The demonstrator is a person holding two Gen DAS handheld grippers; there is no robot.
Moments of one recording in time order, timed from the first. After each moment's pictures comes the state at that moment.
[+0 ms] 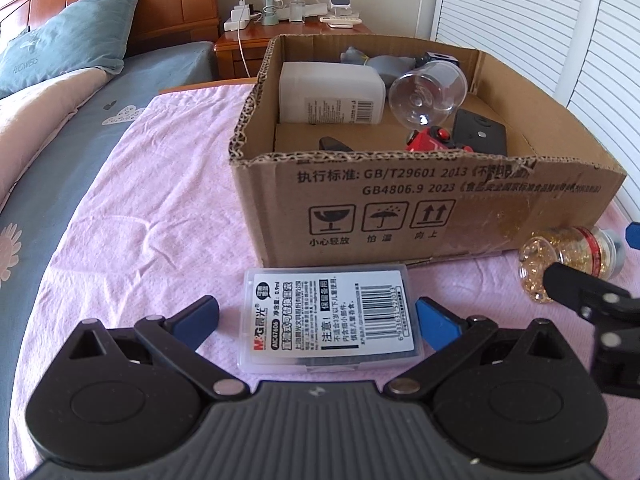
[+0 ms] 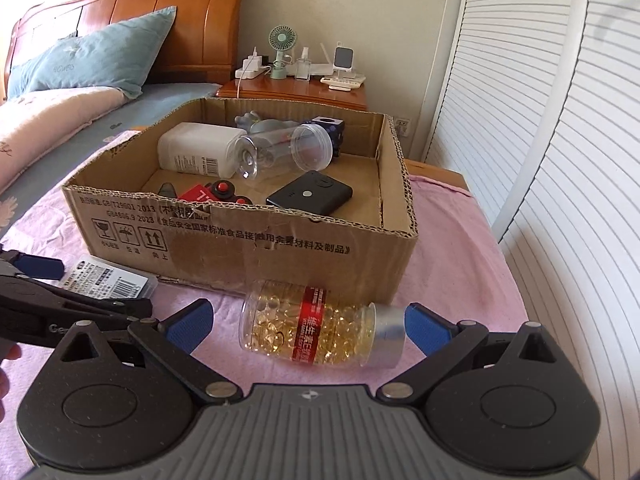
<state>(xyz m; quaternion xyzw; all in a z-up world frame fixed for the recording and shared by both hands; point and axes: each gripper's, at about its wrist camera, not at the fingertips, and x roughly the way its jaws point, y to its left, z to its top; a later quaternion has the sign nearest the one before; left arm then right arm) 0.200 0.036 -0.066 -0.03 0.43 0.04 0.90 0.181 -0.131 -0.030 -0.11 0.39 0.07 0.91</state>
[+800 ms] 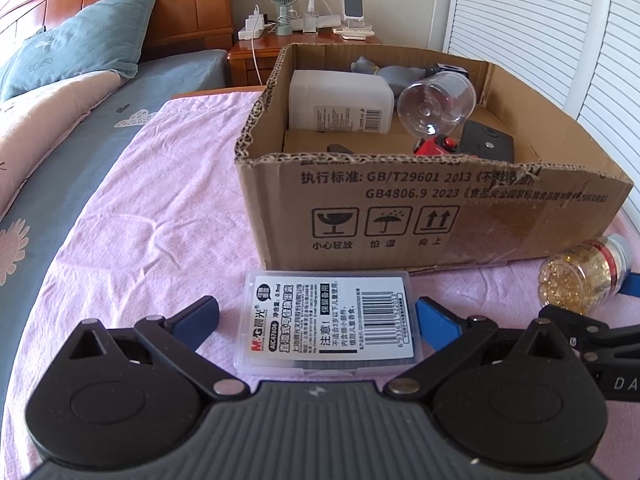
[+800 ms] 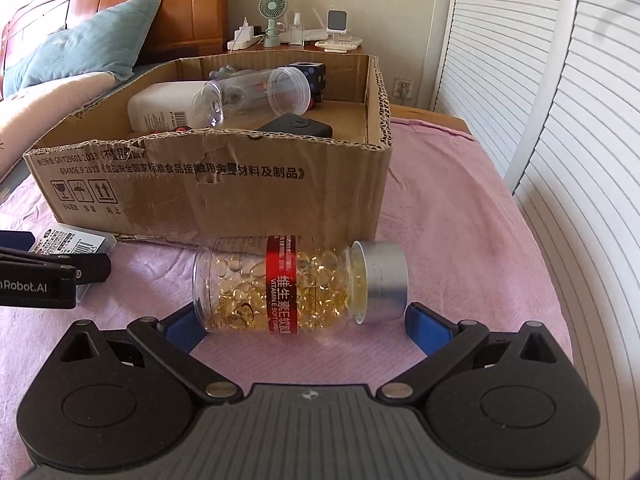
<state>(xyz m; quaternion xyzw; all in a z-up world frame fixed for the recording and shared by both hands) 0.197 0.033 -0.068 -0.03 0.42 0.06 0.91 0.188 -0.166 -0.065 -0.07 0.43 0.09 0.90</state>
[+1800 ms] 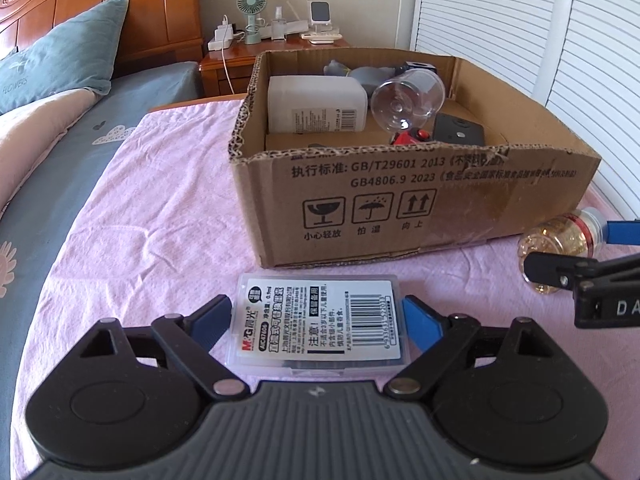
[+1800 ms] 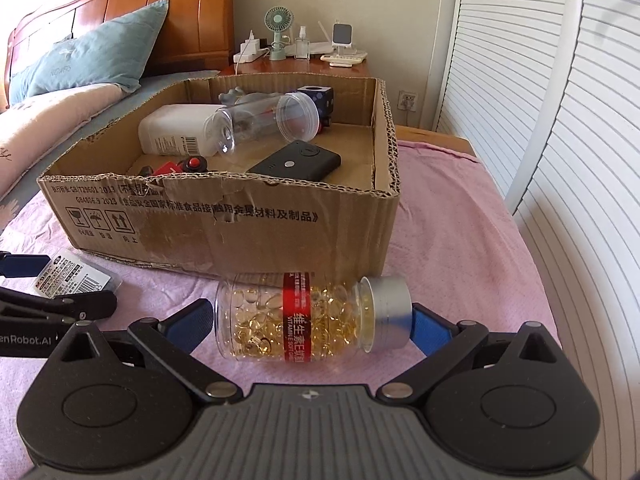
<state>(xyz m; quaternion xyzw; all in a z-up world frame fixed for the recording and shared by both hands) 0.187 0.038 -0.066 -0.01 0.41 0.01 0.91 0.197 -0.157 -0.046 -0.07 0.43 0.10 0.90</state>
